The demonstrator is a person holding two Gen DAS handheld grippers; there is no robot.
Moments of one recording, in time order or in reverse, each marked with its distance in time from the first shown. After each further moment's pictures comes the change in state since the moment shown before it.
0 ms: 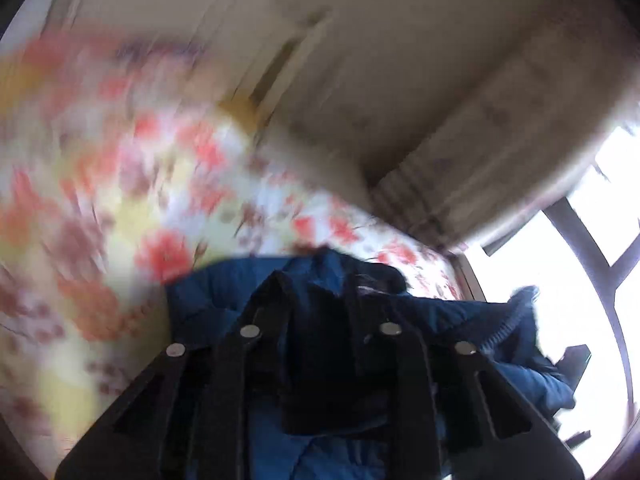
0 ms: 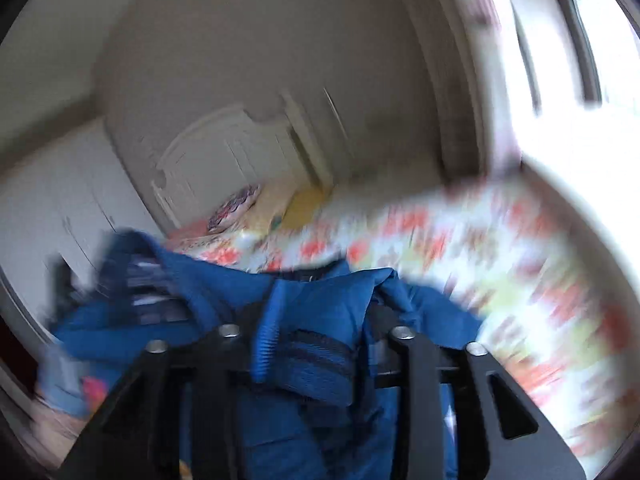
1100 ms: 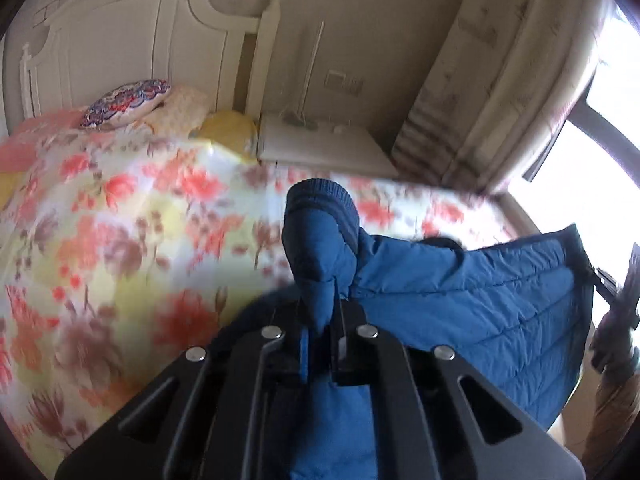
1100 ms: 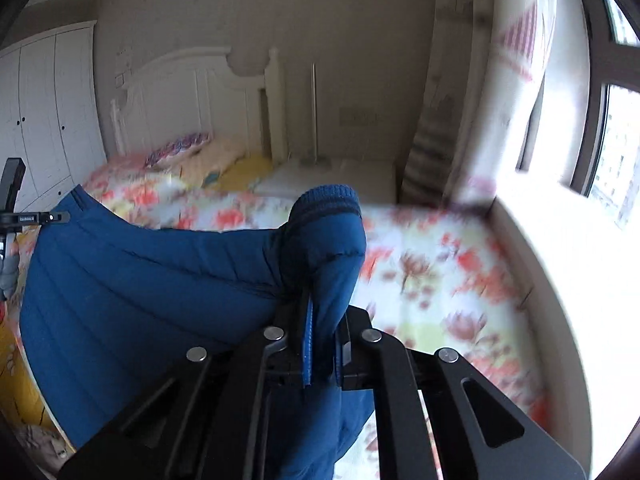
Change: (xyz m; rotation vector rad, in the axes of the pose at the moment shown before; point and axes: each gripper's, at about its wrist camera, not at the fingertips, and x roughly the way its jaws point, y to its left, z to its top) left arm 0.058 -0.037 0.028 0.386 0.044 0.157; right arm 0.036 0.007 0.012 -0.438 0.018 -0.334
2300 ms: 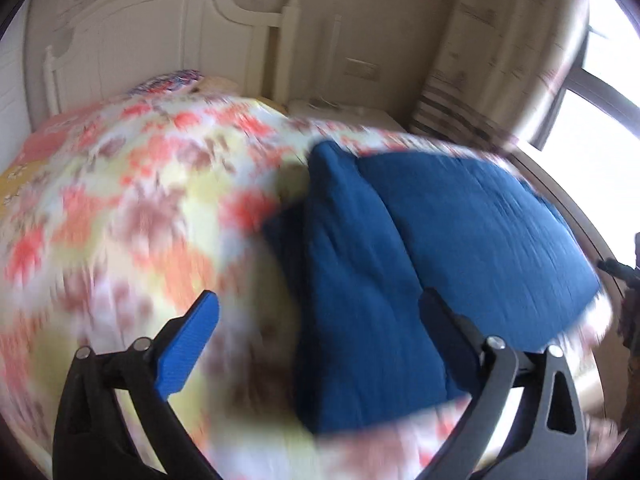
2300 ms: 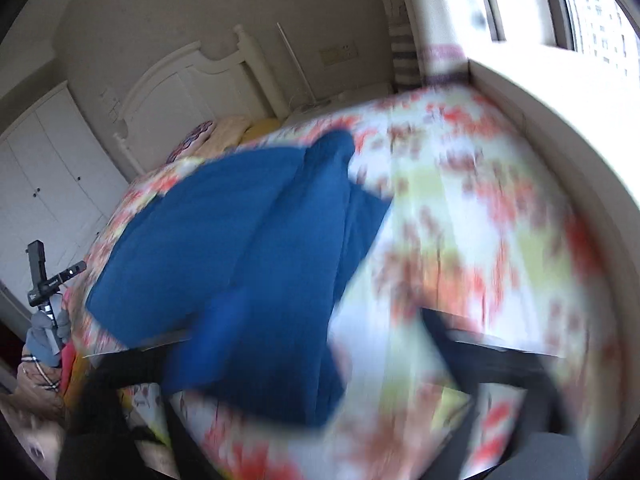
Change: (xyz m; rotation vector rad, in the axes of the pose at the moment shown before) left arm -0.060 0.043 -0.151 0.066 -0.004 0.061; right arm -0.044 -0.048 -0.132 0.325 0.181 0.222
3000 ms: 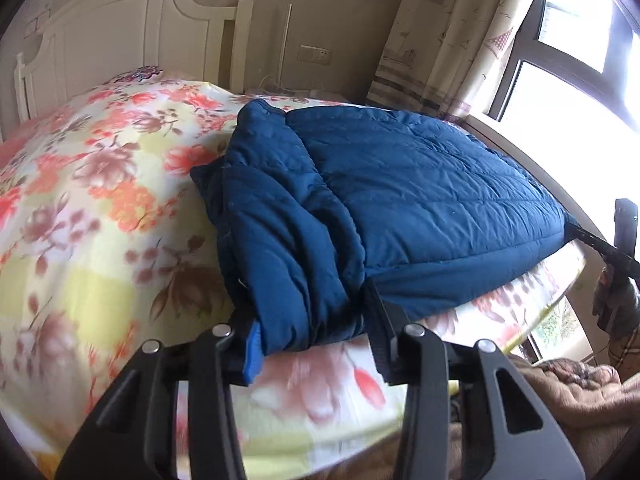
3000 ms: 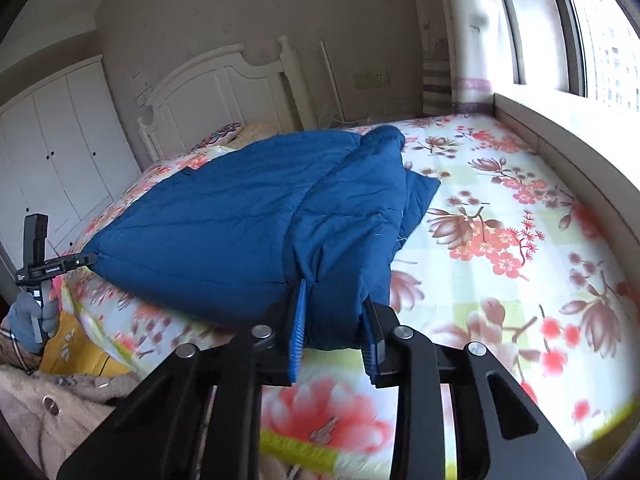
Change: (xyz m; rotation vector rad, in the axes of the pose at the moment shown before) left arm -0.022 -0.044 -0.064 0.063 0.015 -0.092; right arm -0.017 0.069 -0.070 -0.157 -0.122 -0.029
